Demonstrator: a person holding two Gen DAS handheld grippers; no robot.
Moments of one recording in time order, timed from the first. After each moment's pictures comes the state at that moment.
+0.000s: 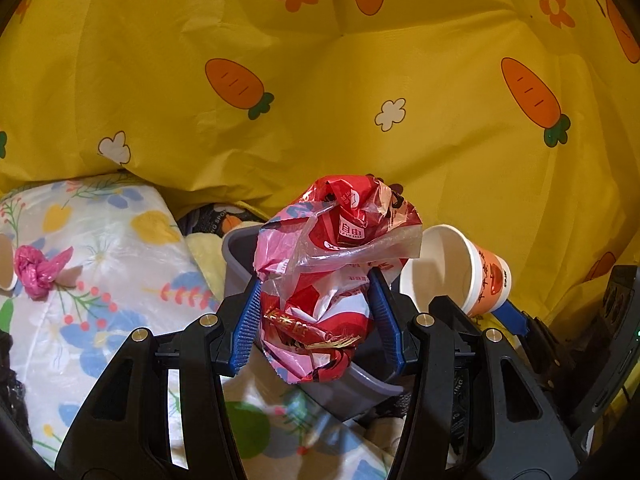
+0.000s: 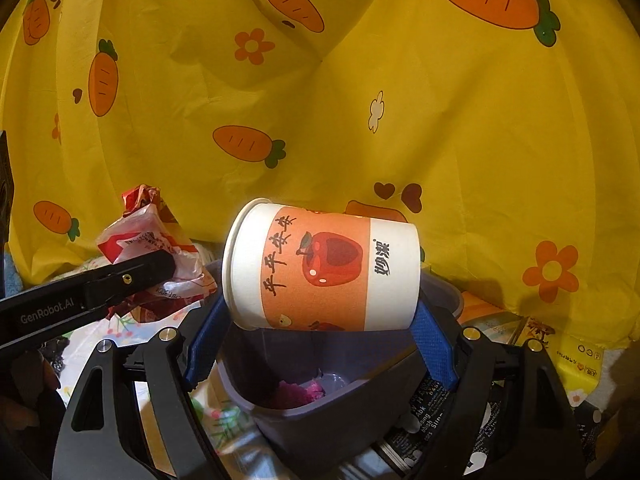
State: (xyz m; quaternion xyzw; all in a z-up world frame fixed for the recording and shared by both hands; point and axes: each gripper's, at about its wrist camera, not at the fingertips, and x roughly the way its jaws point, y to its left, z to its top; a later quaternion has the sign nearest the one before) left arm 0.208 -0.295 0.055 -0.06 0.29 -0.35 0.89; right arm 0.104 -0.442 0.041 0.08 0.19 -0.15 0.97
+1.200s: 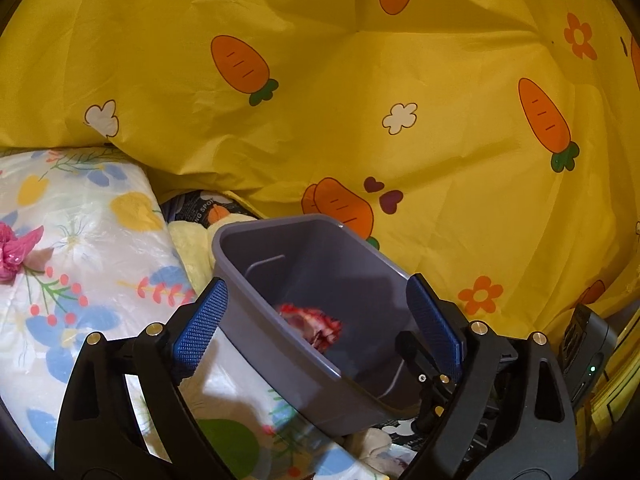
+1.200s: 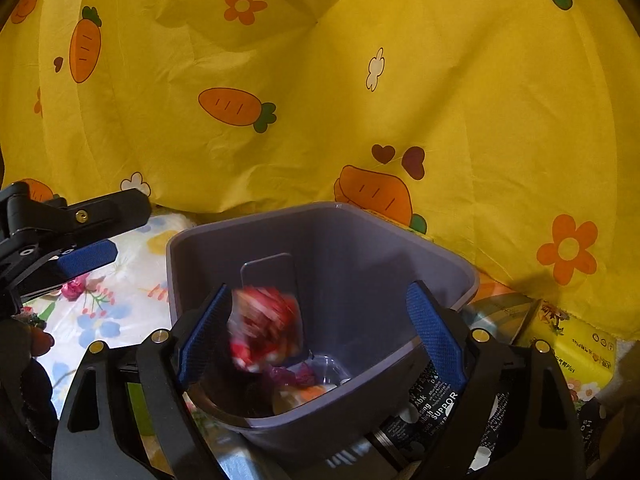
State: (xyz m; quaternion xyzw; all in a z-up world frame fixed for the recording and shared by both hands) left arm 0.238 -0.288 0.036 -0.12 0.31 -0.36 0.87; right arm 0.130 -0.450 0.016 0.08 0.23 -0.15 0.96
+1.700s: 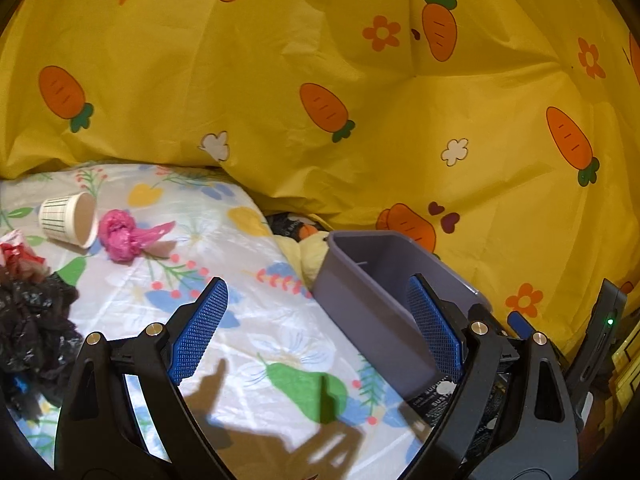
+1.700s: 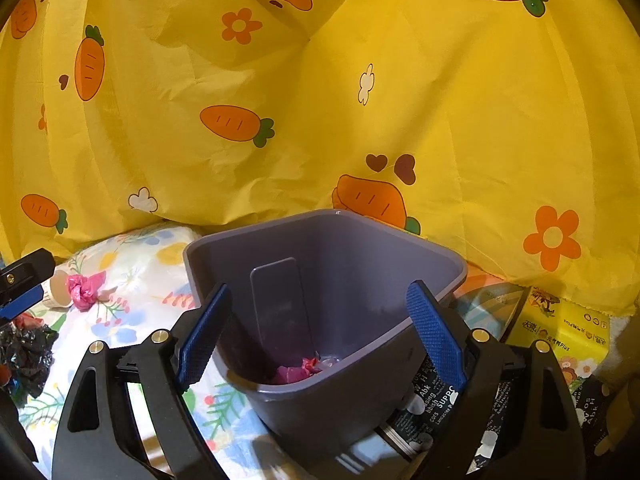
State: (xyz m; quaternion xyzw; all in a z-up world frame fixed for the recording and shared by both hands) left arm 0.180 -0.197 0.042 -0.11 0.26 -0.24 0.93; right arm 0.105 -0.431 0.022 0.09 0.21 -0.16 0.96
